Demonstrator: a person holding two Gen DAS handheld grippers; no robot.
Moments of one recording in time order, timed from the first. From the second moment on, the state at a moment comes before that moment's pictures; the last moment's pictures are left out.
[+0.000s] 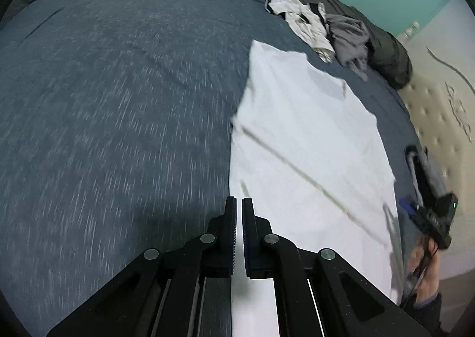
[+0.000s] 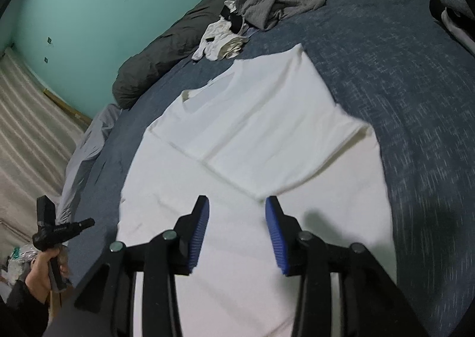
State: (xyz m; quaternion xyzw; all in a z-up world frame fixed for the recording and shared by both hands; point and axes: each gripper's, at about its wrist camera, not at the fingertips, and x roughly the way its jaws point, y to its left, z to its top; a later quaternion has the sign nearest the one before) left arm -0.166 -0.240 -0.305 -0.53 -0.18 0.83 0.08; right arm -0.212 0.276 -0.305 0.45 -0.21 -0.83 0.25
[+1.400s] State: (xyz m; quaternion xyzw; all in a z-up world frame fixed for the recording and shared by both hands) left arm 0.040 -0.221 -0.365 -0.63 -0.17 0.74 0.16; right arm -0.006 0.394 -0.325 0.65 -0.15 -0.73 0.17
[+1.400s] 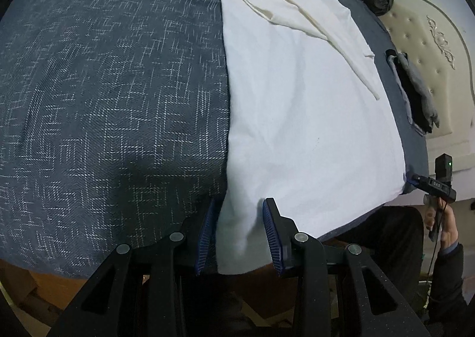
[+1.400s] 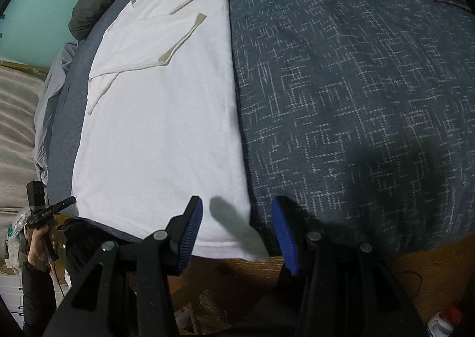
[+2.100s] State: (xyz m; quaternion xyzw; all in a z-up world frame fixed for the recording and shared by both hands) left arm 0.042 -0.214 -0.351 -0.61 -0.14 0.75 0.19; right arm 0.004 0.373 -0.317 0.64 -0.12 -0.72 0.22
